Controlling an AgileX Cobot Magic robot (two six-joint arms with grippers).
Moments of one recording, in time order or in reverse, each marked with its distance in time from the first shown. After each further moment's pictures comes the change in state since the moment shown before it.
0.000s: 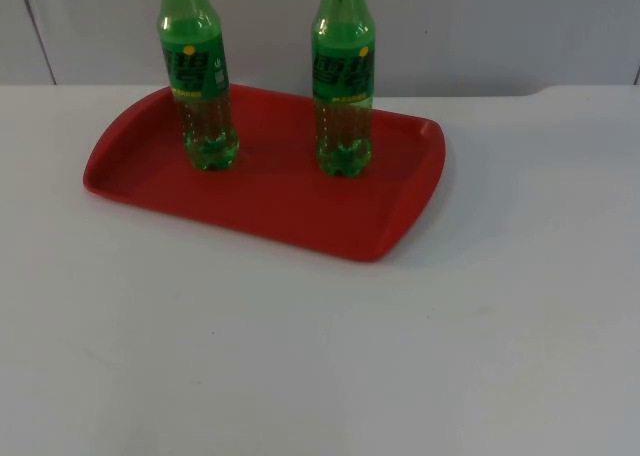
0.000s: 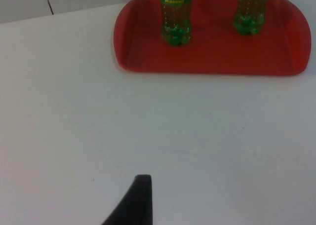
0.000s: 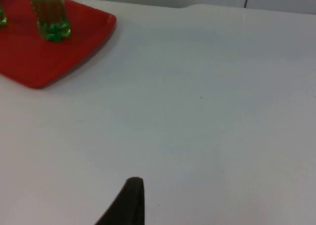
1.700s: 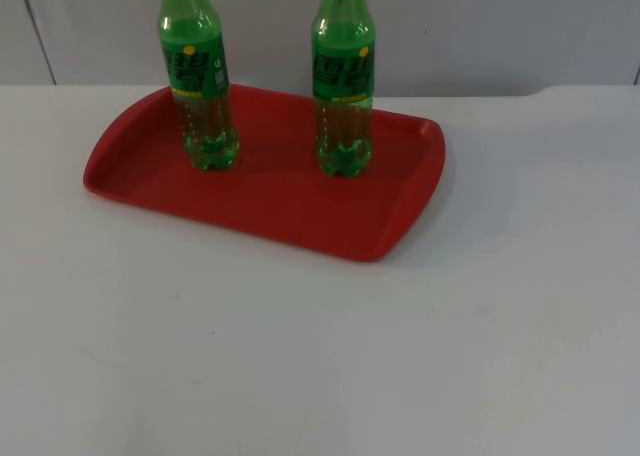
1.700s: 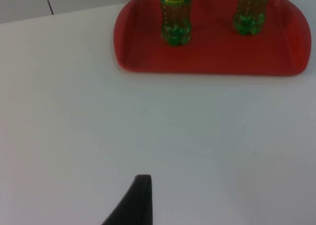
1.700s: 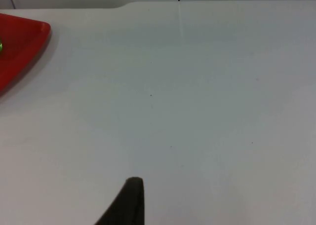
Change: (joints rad) right arm -0.183 0.000 0.000 0.002 0.000 -0.002; left arm 0.000 0.000 0.000 0.000 0.000 0.000
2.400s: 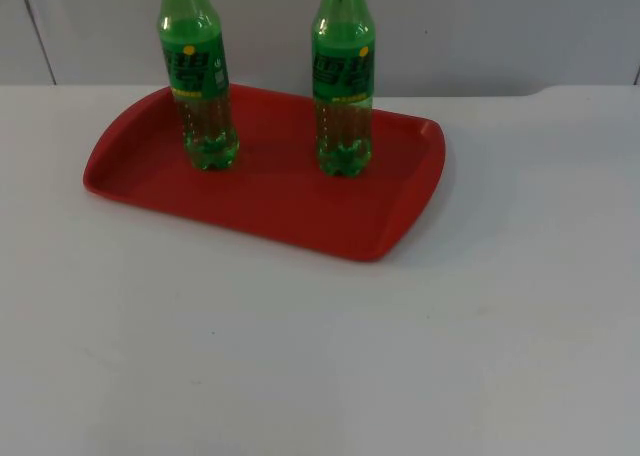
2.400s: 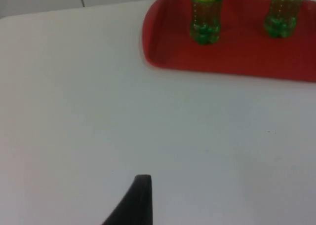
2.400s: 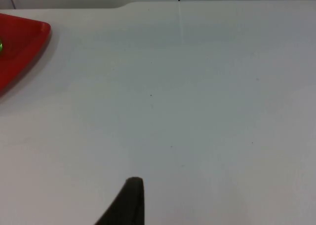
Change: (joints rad) right arm 0.000 0.000 0.000 0.000 0.000 0.000; left arm 0.113 0.000 0.000 0.000 0.000 0.000
